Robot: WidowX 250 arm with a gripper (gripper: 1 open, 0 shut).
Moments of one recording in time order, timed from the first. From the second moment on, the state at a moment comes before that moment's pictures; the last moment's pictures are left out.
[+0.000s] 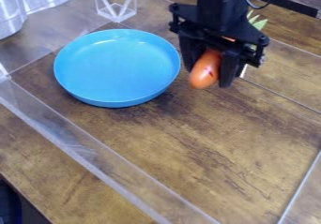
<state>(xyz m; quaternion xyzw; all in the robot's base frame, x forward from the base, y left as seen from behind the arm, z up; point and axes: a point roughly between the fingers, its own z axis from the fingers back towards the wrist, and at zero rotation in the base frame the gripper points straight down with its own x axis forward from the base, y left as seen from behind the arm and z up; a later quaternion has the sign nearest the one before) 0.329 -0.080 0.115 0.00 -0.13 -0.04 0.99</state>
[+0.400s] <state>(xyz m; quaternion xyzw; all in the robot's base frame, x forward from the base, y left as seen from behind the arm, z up) 0.327 -0.085 0.112 -0.01 -0.13 -0.05 0.99</state>
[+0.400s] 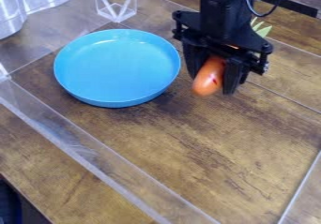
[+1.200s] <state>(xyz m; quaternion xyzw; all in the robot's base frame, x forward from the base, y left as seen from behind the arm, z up) 0.329 -0.065 0.108 -0.01 -0.11 -0.05 0.99</state>
